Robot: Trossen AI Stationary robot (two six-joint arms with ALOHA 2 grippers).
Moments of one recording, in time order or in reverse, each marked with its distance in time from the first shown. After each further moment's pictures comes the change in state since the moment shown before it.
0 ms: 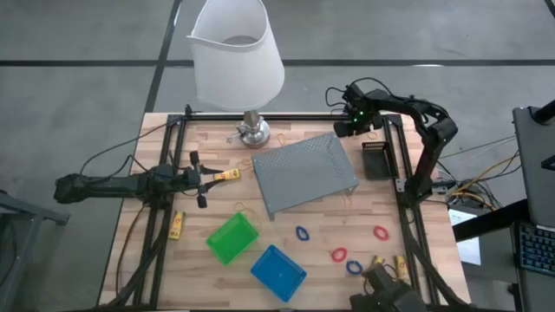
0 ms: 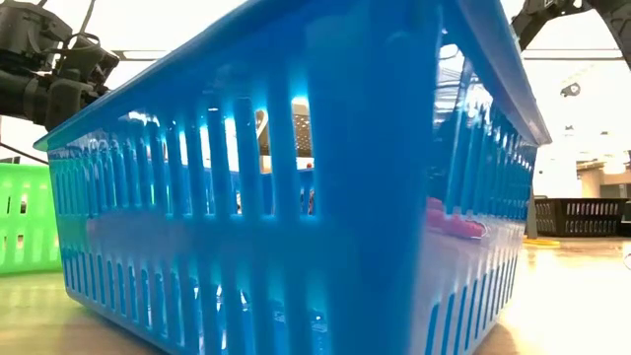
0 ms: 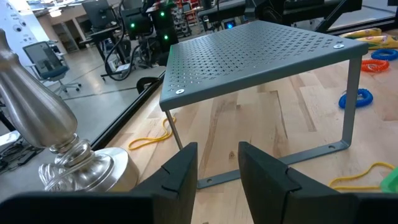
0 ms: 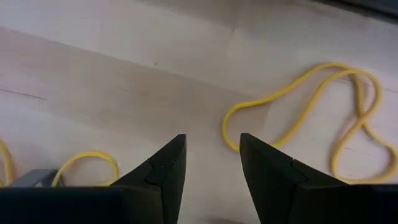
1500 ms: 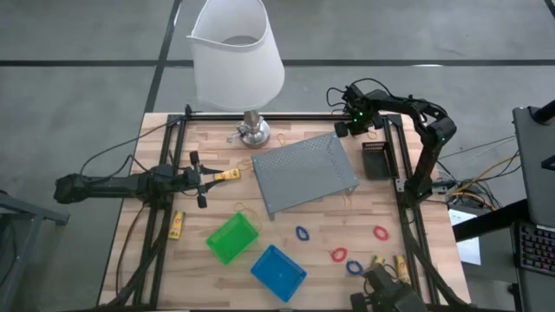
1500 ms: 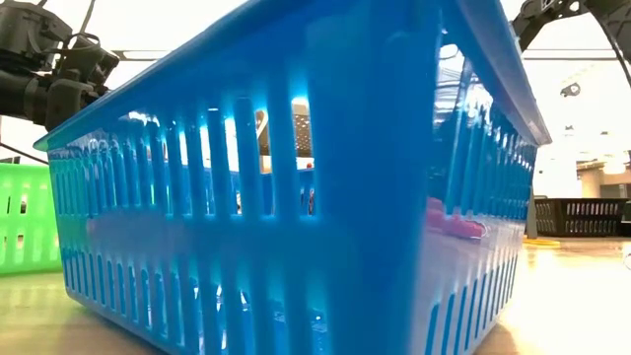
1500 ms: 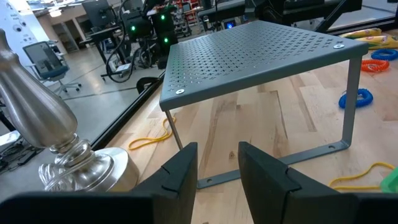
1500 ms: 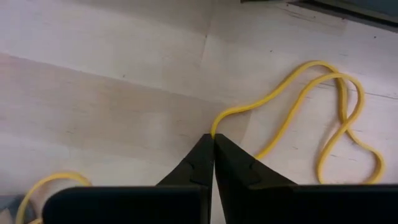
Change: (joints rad) left arm 0.000 0.000 0.000 0.000 0.000 0.000; right arm 0.004 -0.002 -0.005 0.015 0.043 0.023
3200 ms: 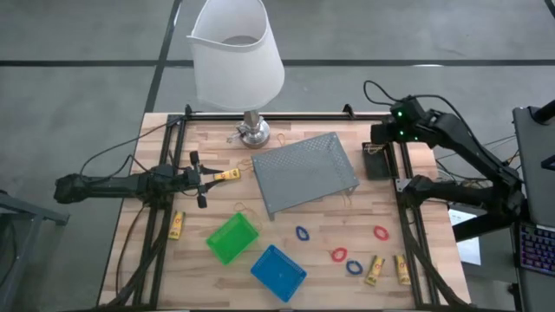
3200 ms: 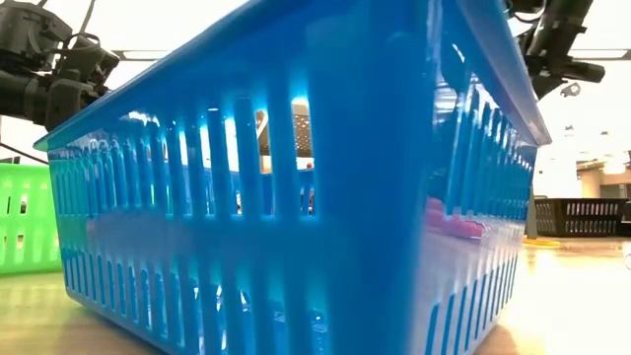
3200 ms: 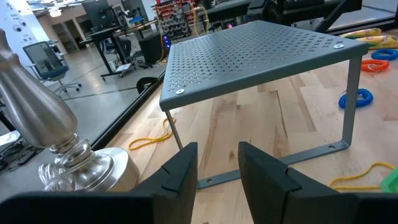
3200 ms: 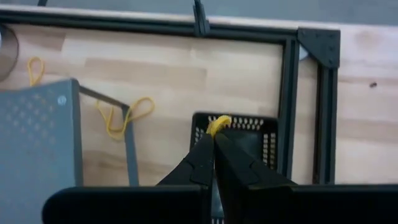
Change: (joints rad) left arm 0.000 0.000 0.000 0.000 0.000 0.000; right arm 0.247 -0.945 -0.122 -0.391 0.225 0.287
